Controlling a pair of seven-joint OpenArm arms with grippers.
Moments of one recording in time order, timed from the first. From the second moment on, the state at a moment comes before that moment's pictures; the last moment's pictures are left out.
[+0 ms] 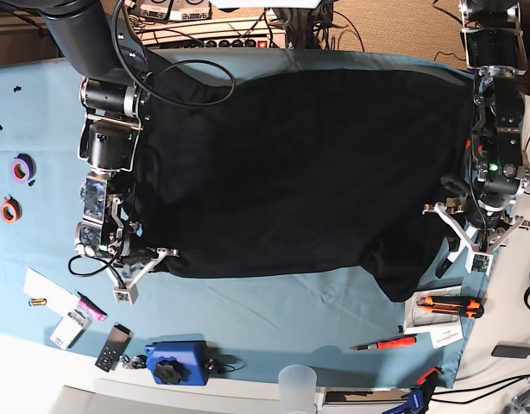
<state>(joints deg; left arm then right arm) -3.1 -22.9 -5.7 100.2 -11.2 -6.6 47.7 32.6 10.8 11.3 51.8 2.7 18.9 -50.5</state>
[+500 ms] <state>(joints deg) -3.1 -22.9 -5.8 100.2 -11.2 -6.6 47.7 21.3 10.7 11.2 82.4 10.1 30.8 -61.4</state>
